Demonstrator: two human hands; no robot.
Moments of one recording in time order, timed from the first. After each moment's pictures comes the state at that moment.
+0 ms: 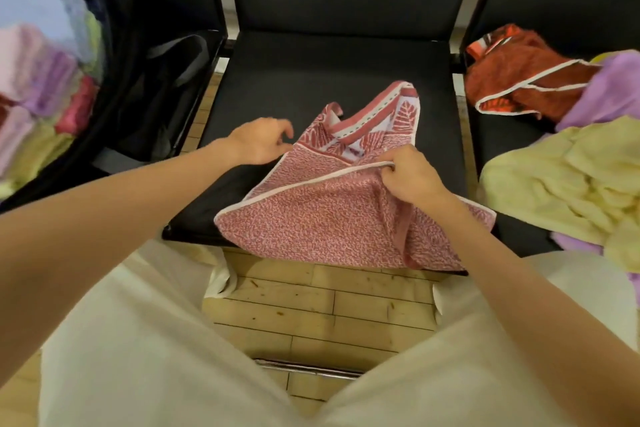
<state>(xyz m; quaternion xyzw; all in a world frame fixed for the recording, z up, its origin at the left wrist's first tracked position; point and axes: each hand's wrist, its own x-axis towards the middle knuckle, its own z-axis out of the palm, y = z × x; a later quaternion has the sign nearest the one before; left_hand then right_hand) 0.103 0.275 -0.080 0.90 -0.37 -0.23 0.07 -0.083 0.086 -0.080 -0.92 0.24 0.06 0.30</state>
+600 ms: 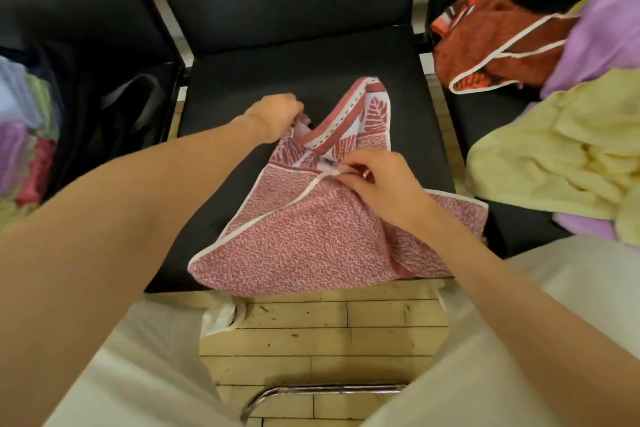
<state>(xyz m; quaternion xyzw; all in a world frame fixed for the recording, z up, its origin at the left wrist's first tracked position) 0.144 0.161 -0.092 0.85 -0.51 -0.11 -0.07 -0.097 0.081 -0.083 -0.90 0.12 -0.10 0.41</state>
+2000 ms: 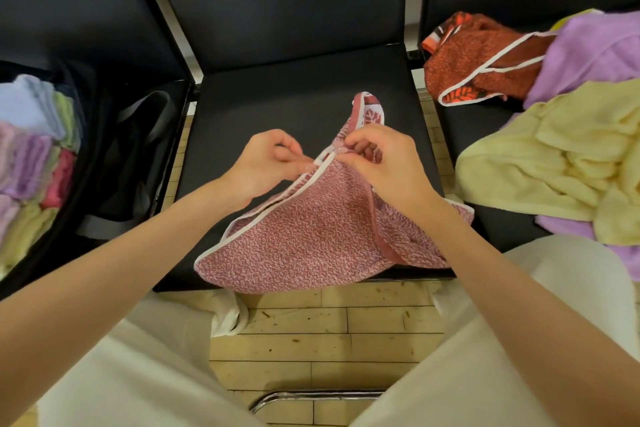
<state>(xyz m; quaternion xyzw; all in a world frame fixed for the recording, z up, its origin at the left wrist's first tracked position) 0.024 0.220 -0.019 0.83 -0.23 -0.31 0.42 -0.099 0.066 -0.062 -0.85 0.15 -0.23 0.44</state>
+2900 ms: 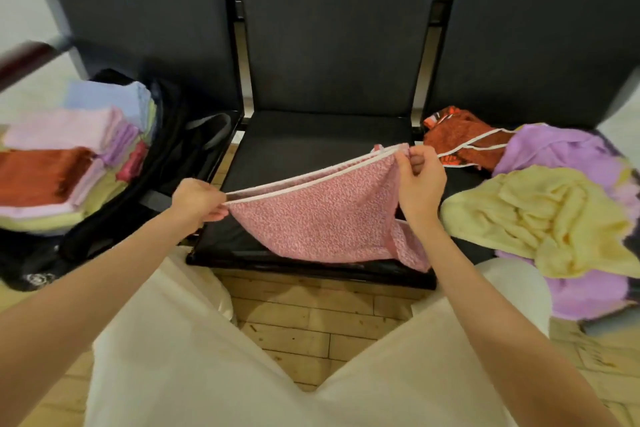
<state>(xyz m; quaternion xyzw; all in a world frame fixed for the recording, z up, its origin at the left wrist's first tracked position) 0.030 0.377 -0.010 0.87 0.11 -0.16 0.45 -0.130 0.090 -0.021 -0.75 0.28 -0.42 0.41</state>
